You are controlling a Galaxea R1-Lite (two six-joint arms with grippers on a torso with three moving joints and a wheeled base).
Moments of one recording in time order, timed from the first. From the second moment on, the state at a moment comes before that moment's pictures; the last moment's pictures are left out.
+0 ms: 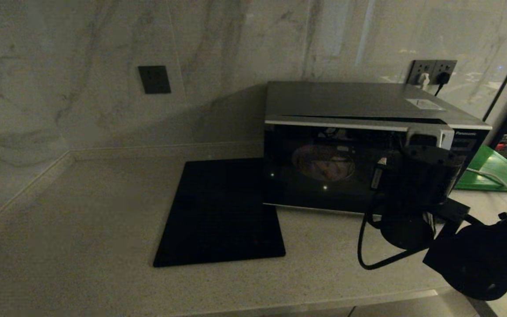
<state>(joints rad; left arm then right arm) 0.00 0.00 0.00 -0.01 0.03 -0.07 0.54 1.85 -0.79 -1.07 -1.11 -0.03</state>
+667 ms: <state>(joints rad) 0.00 0.00 0.00 -0.01 0.03 -0.07 0.75 1.59 -1.00 -0.84 -0.97 -0.23</state>
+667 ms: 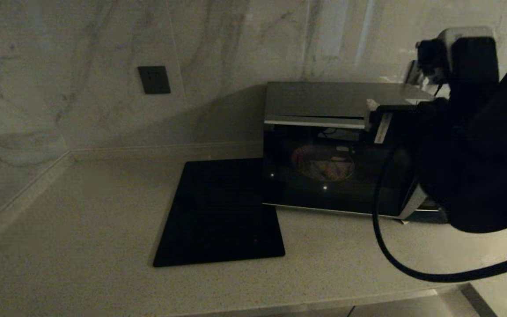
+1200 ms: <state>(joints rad) 0.00 0.00 0.00 -0.01 0.03 -0.07 0.46 1.43 -1.33 -0.09 -0.66 -0.20</state>
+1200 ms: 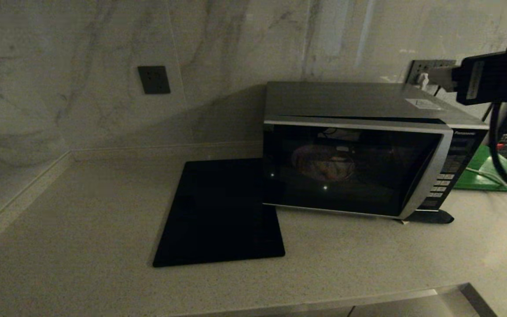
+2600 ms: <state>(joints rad) 0.00 0.00 0.00 -0.01 0.03 -0.07 0.20 1.70 -1.97 0.77 -0.30 0.27</state>
